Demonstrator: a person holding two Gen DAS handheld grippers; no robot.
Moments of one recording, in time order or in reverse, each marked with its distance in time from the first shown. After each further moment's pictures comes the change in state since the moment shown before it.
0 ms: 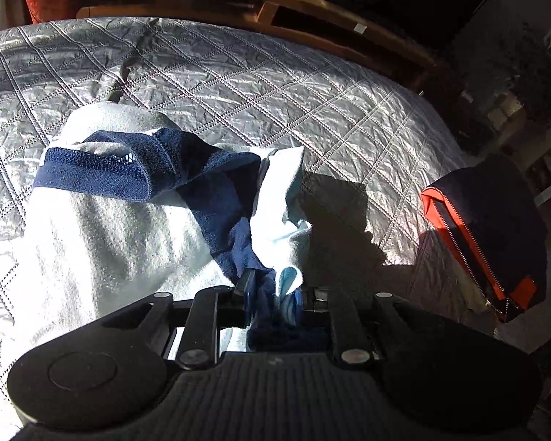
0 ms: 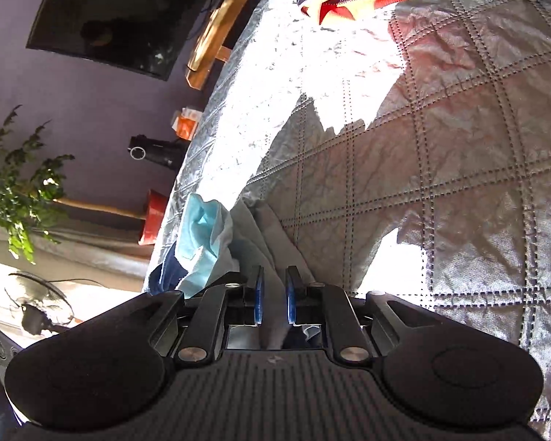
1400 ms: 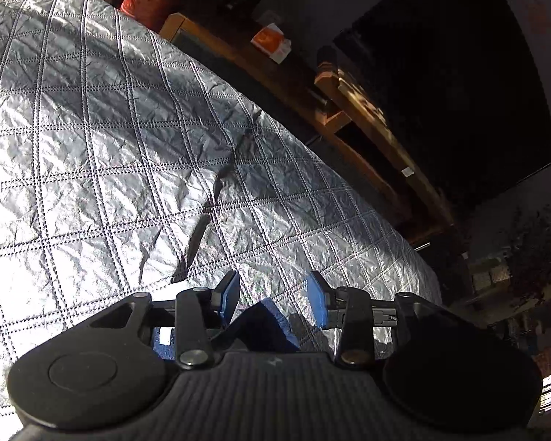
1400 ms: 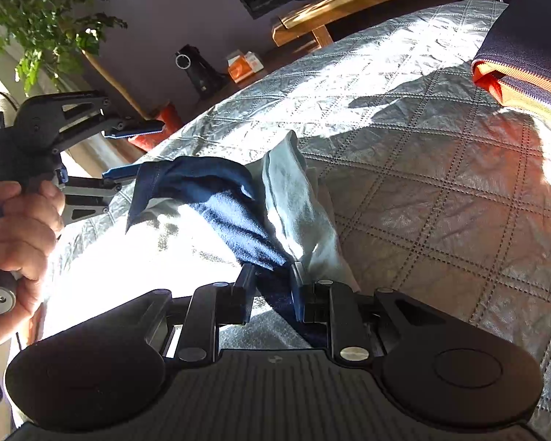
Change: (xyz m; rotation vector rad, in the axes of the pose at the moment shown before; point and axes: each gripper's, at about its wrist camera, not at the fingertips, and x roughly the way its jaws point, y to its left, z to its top) left arm -0.011 0.125 0.102 -0.448 -0.232 -0.112; right arm 0.015 0.055 -0.037 -0.615 0.063 -0.124
